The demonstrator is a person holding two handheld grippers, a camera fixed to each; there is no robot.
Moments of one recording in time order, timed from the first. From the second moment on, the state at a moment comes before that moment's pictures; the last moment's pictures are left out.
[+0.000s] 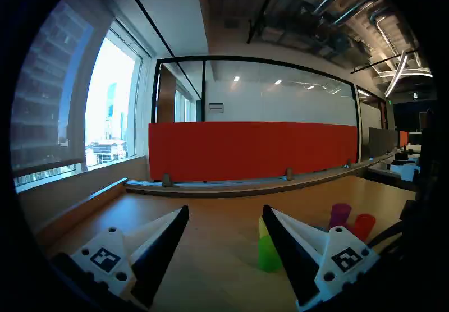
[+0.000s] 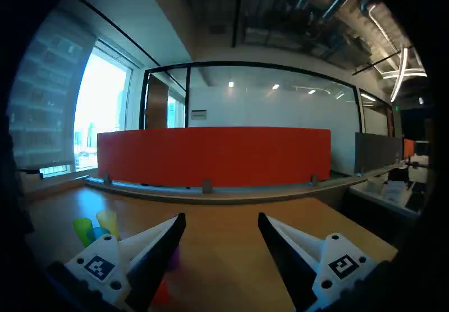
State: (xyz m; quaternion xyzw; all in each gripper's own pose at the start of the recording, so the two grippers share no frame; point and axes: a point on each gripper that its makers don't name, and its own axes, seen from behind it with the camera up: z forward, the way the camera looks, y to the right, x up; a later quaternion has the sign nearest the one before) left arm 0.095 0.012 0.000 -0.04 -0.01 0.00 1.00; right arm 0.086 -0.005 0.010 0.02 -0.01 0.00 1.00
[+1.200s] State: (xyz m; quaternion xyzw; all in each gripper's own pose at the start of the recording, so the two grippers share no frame) left arm 0.198 0.021 0.022 -0.10 -0.02 -0.01 0.99; right arm 0.193 -0.025 0.041 0.07 -0.01 0.00 1.00
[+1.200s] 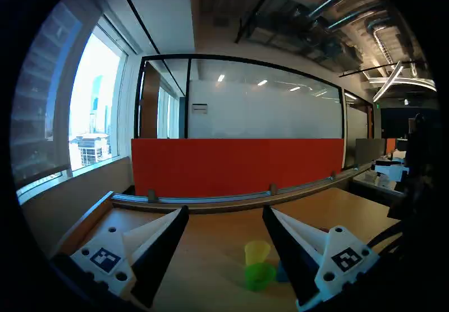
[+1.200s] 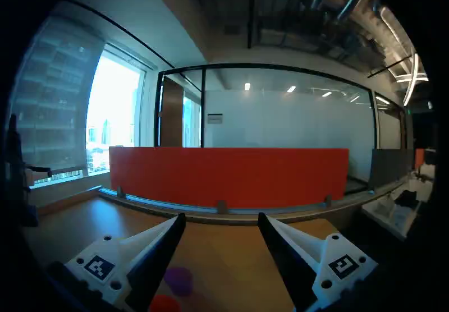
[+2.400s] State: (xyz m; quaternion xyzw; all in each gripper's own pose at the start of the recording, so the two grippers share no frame) left arm 0.204 0.079 0.004 -0.30 -0.04 -0.04 0.95; right arm 0.209 -0.126 0.008 0.33 -0.03 0.00 0.94
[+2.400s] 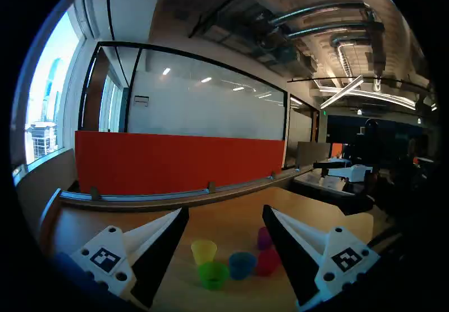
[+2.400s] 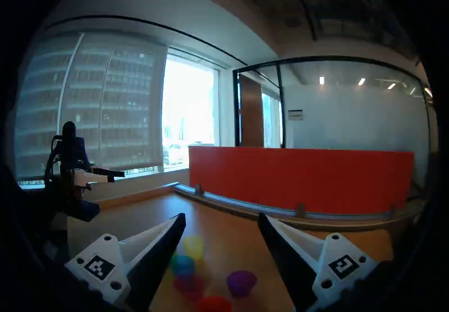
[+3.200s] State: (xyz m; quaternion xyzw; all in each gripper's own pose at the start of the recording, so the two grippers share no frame) left arm 0.151 0.092 0.011 -0.35 -0.10 0.04 0.93; right arm 0.174 -0.172 0.005 0.42 -0.09 -0.09 0.90
